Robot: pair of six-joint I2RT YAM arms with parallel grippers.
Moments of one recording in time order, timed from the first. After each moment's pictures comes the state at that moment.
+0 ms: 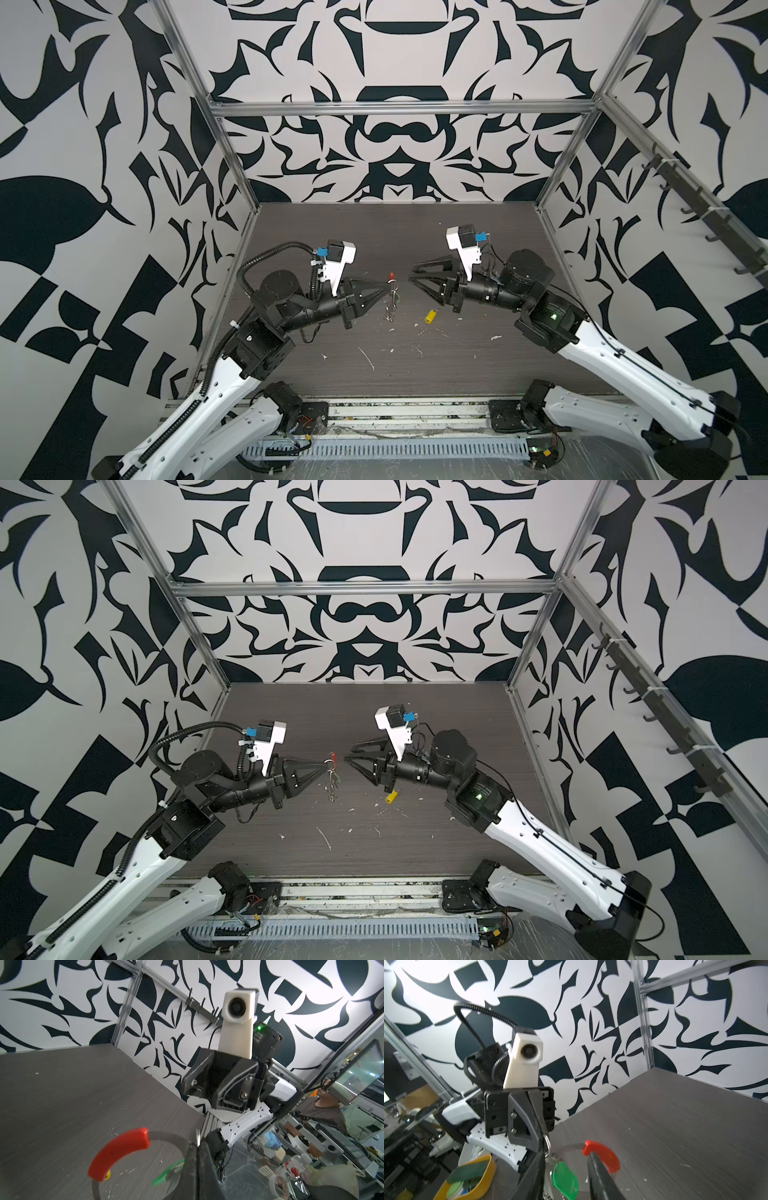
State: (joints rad) left arm -0.69 0.73 0.83 -0.05 0.61 -0.57; right arm 0.80 0.98 0.97 0.06 -0.50 0.44
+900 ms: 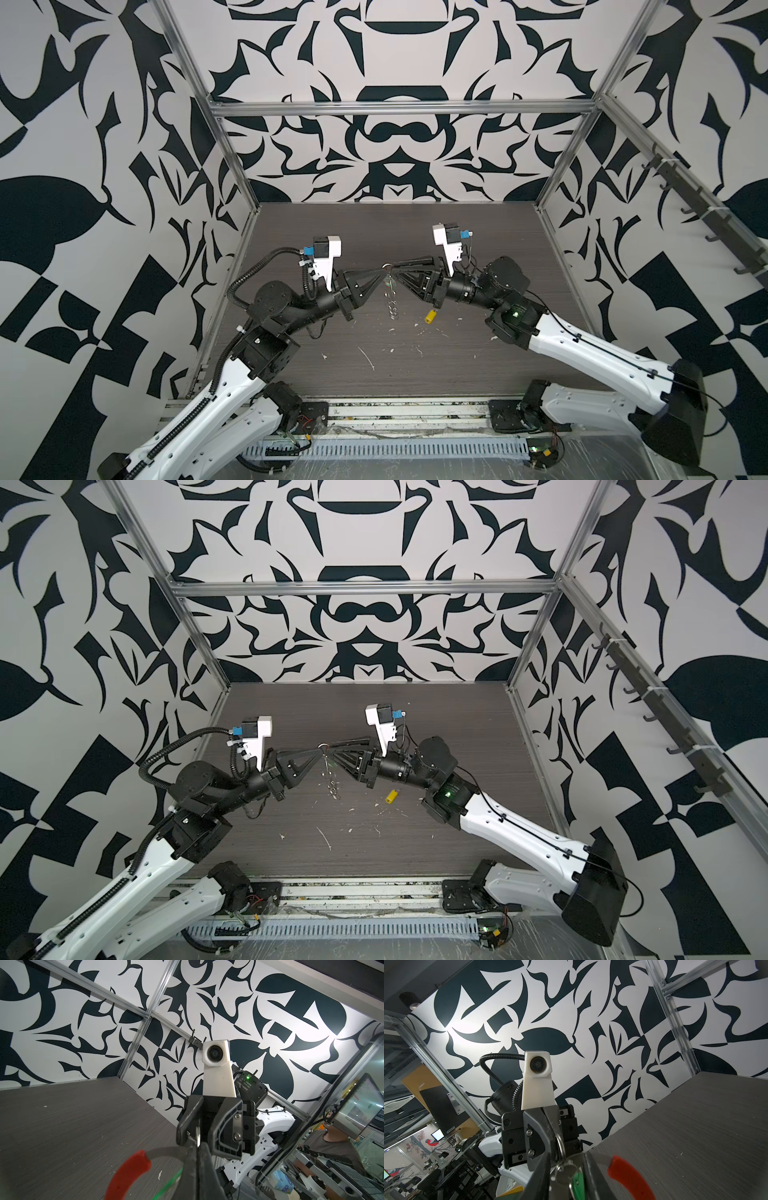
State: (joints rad) left arm -0.69 0.72 0.74 0.21 0.50 -0.66; right arm 0.85 1.12 0.89 0.47 -0.52 0.71
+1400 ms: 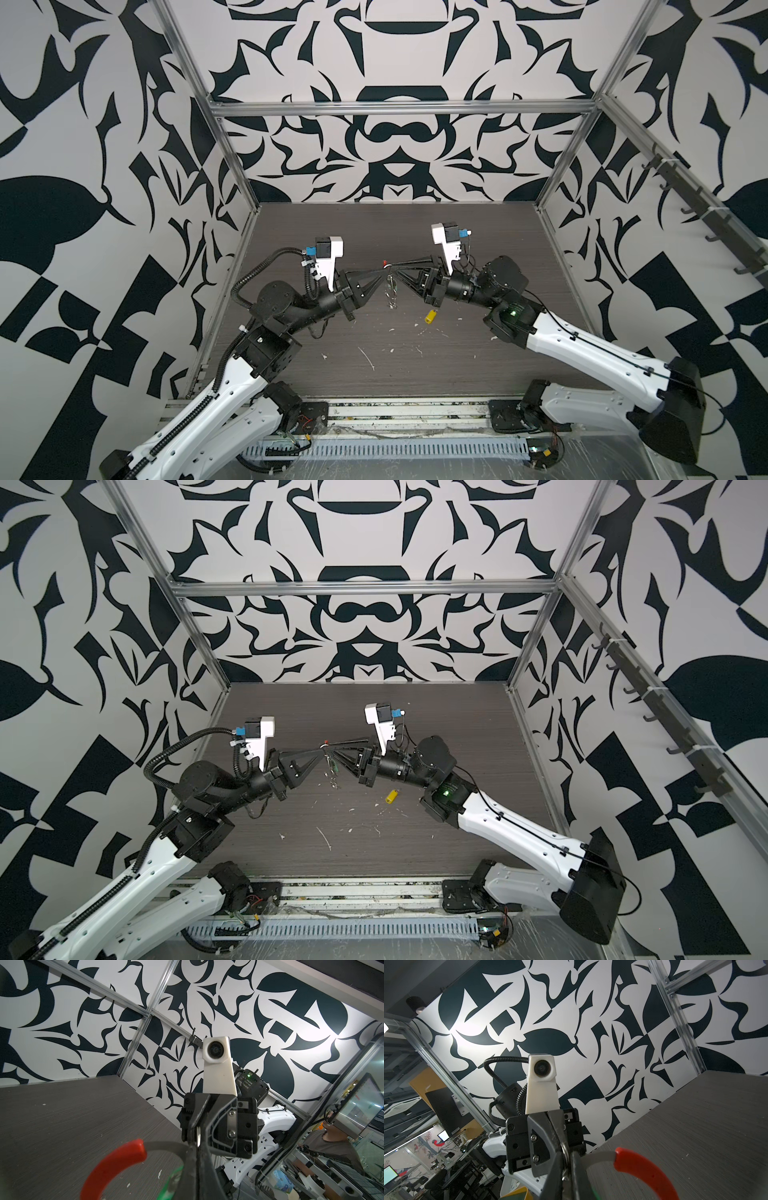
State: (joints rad) left arm -0.69 0.72 0.73 0.23 0.50 -0.67; right arm 0.85 1.13 0.89 0.50 -0.54 0.73
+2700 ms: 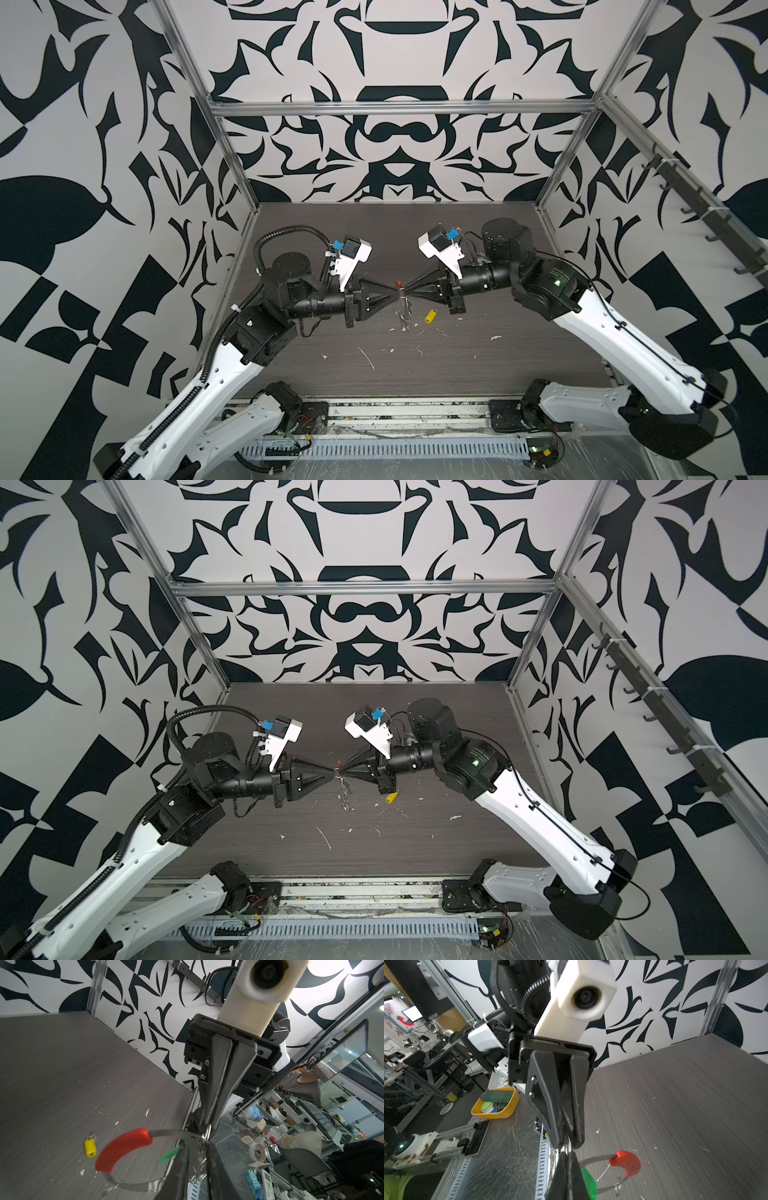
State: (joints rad) left arm -0.69 0.84 1.01 -0.31 0.78 -0.49; right arm 0.78 1.19 1.41 -0.62 -0.82 0.02
